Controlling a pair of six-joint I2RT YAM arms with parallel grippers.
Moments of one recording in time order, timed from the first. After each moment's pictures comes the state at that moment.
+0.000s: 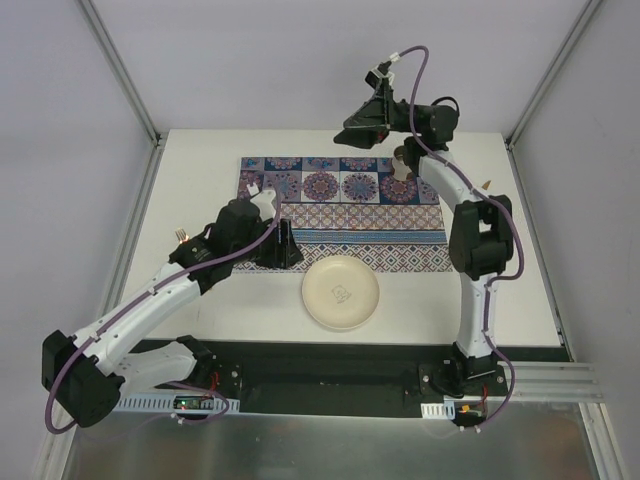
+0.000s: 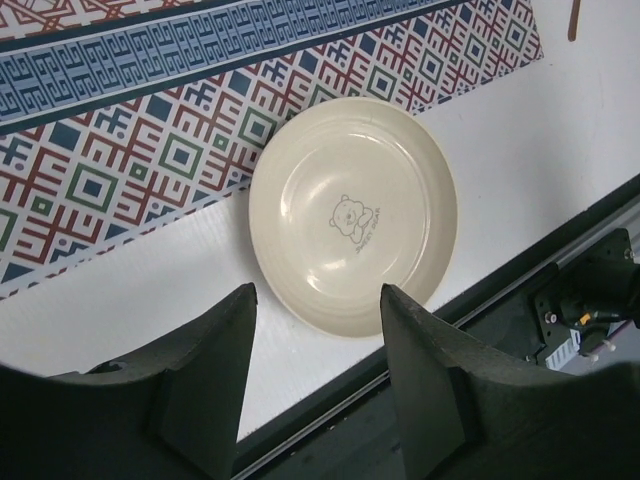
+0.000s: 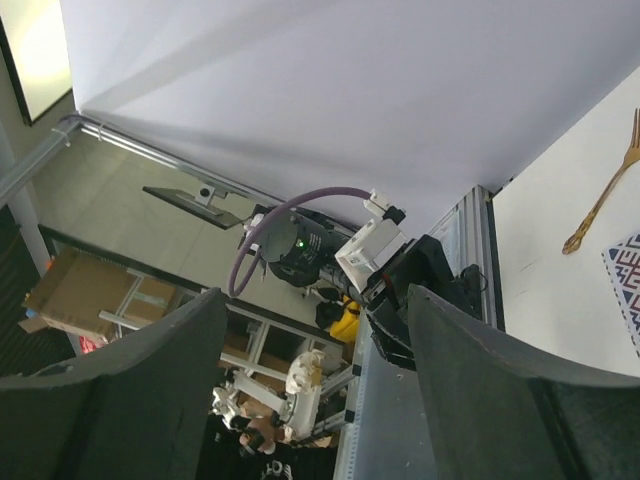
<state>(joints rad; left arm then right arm) -0.62 1.06 0.89 -0.47 0.17 -0.50 0.27 2.11 1.75 1.19 -1.30 2.01</state>
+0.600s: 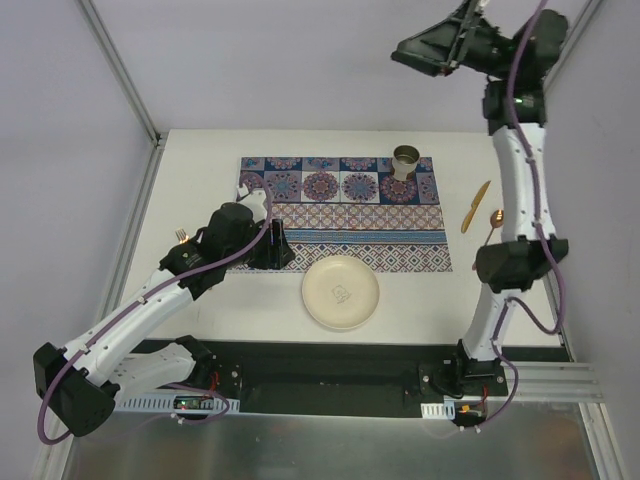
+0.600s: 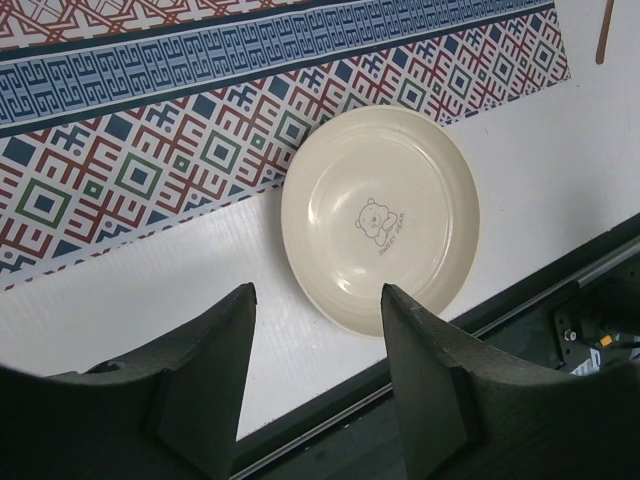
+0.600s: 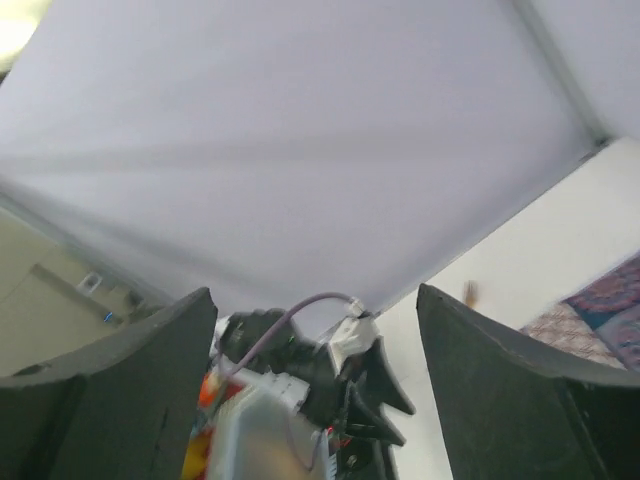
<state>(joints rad) -0.64 0.98 0.88 -0.55 0.08 -0.51 0.13 2.04 2.45 0.20 -1.23 1.37</state>
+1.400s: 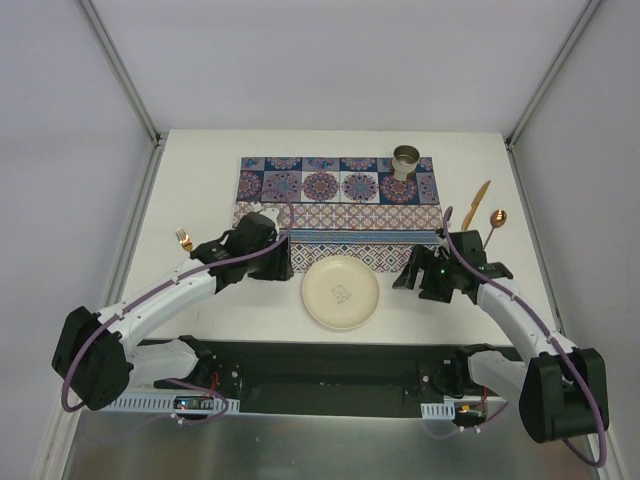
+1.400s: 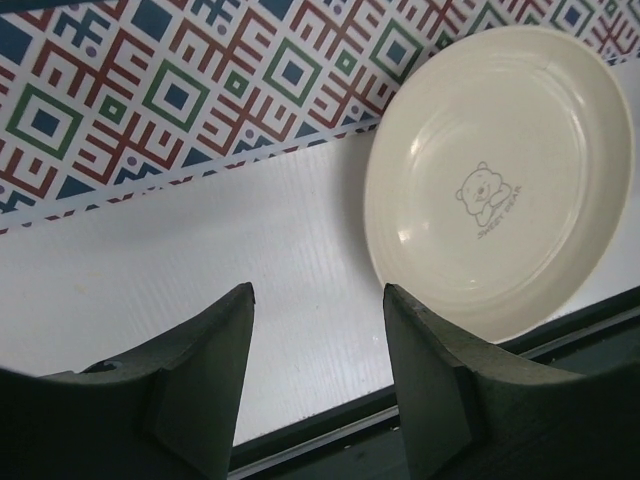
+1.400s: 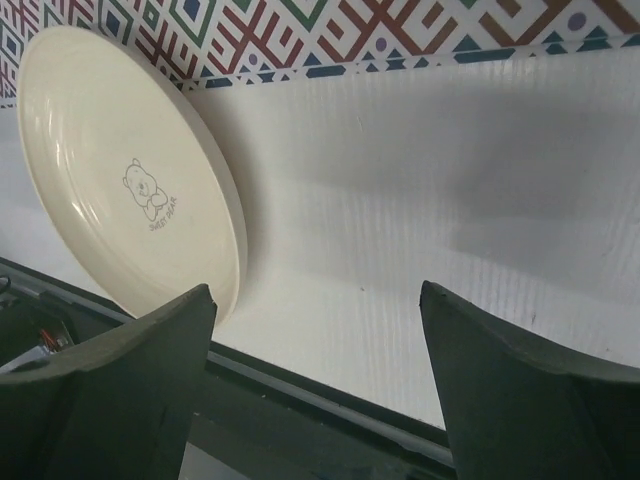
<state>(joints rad) -0.65 1.14 0.80 -0.54 0.01 -0.53 0.20 1.08 0.59 -0.57 -0.38 0.46</state>
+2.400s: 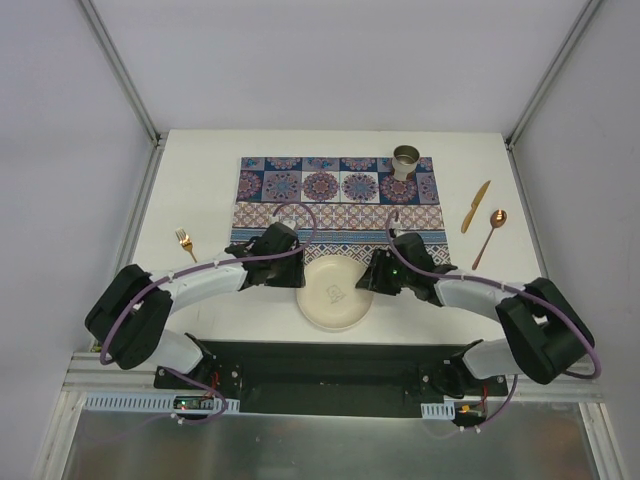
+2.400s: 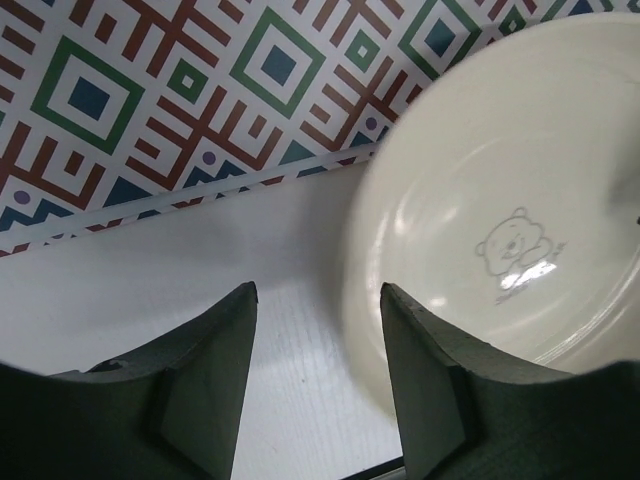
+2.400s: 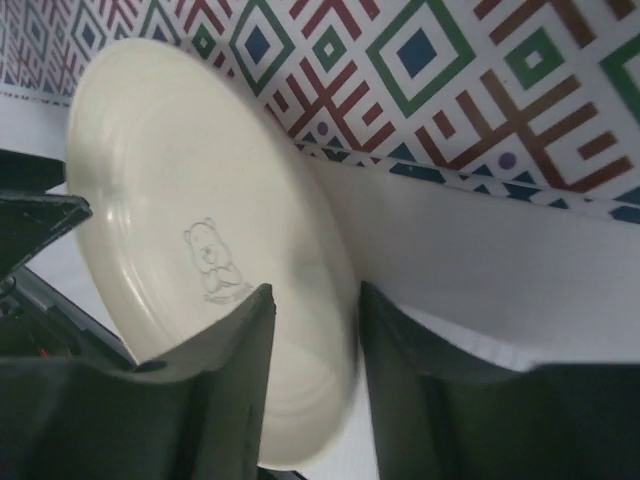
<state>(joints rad) -0.71 1.41 0.73 -0.30 -0.01 -0.61 0.57 1.36 0.50 0.02 -0.25 0.72</state>
